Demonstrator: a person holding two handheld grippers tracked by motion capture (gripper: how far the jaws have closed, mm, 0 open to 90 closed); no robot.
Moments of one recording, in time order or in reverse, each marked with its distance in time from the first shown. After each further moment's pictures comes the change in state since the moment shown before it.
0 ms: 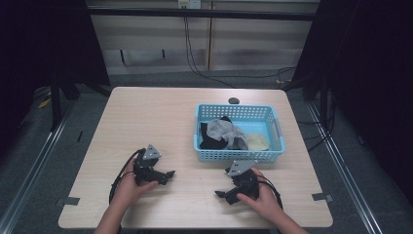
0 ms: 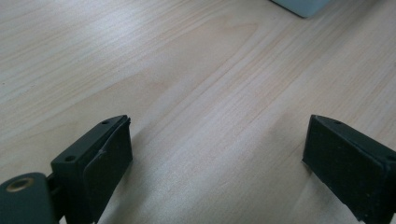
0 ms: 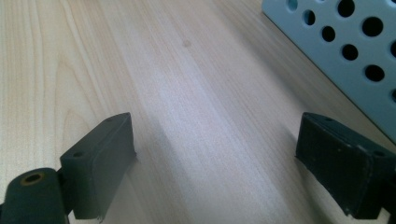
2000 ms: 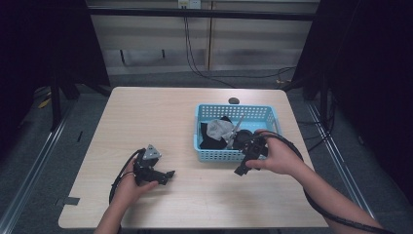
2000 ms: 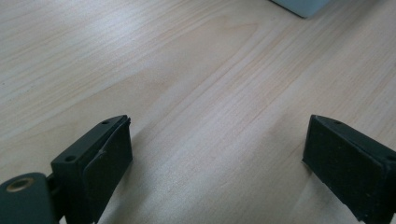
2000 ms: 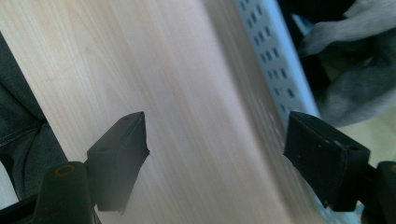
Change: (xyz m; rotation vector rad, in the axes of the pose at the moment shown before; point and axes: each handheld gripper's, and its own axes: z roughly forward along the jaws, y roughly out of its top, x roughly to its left) left arm 0.000 0.000 0.000 0.002 -0.002 -0.001; right arm -0.045 0.119 -0.066 0.620 0.037 -0.030
